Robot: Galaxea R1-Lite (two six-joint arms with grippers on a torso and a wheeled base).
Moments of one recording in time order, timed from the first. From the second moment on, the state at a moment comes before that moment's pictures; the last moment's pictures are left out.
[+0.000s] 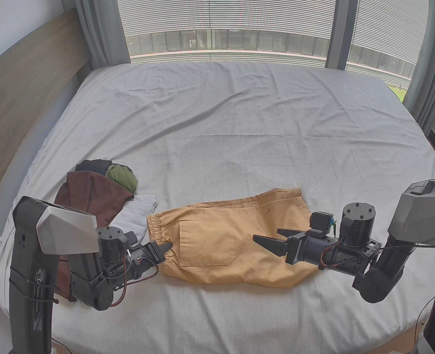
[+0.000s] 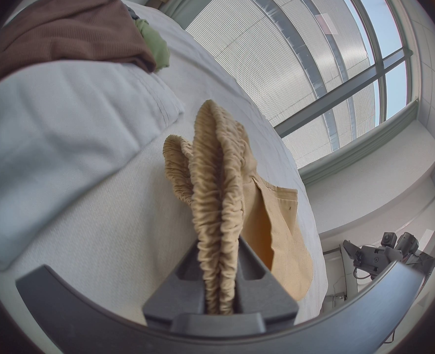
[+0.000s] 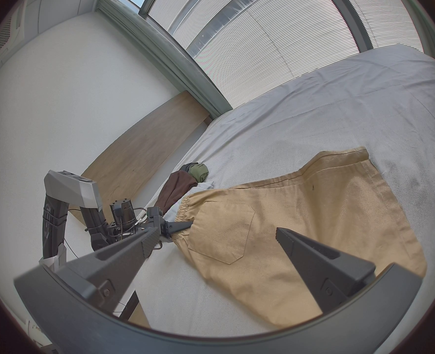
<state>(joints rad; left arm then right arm) -0.27 2.53 -0.61 -1.55 -0.29 -0.72 0.48 2.18 -0.51 -1.43 0.35 0.40</state>
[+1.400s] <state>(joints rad) -0.12 2.30 -0.41 -1.55 -0.32 -0.66 0.46 2.21 -0.51 -1.43 0.35 0.40</state>
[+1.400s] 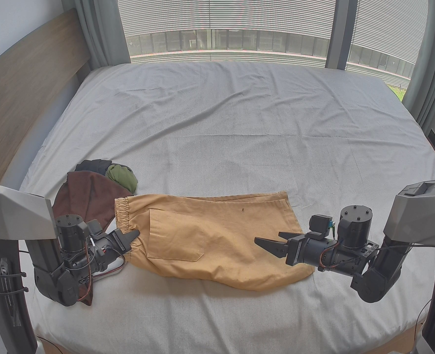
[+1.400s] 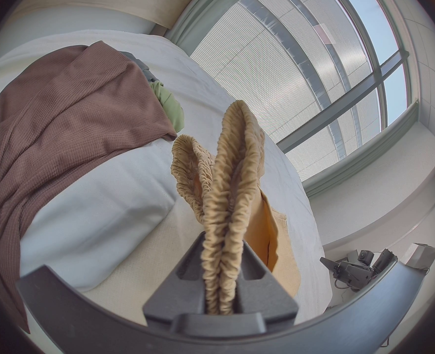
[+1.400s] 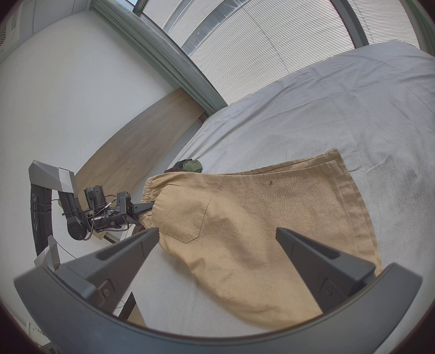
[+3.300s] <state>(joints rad) -0.57 2.35 -0.80 -1.54 -0.26 -0.69 0.28 2.16 -0.58 -1.50 0.38 0.41</state>
